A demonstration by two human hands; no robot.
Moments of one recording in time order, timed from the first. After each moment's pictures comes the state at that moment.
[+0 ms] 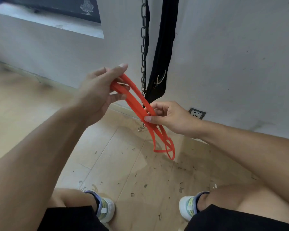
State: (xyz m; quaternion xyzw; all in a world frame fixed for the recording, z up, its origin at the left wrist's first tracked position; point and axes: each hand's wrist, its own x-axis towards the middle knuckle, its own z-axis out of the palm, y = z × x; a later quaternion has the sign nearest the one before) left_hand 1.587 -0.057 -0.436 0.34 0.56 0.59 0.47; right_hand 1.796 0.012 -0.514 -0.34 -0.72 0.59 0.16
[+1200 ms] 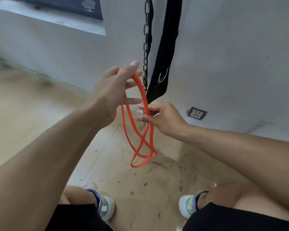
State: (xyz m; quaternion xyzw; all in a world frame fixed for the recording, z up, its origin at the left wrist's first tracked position) left_hand 1.615 -0.067 -0.426 0.36 0.58 0.57 0.45; right_hand 1.767 0.002 -0.533 -0.40 -0.77 0.44 0.22
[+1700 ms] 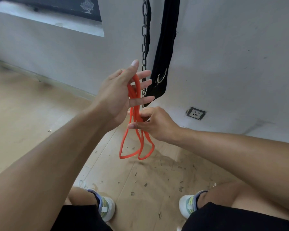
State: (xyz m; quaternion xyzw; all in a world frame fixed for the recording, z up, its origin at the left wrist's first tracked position) left_hand 1.628 -0.064 -0.429 0.30 0.51 0.61 0.53; right_hand 1.754 -0.008 -0.539 -0.34 -0.79 0.47 0.20
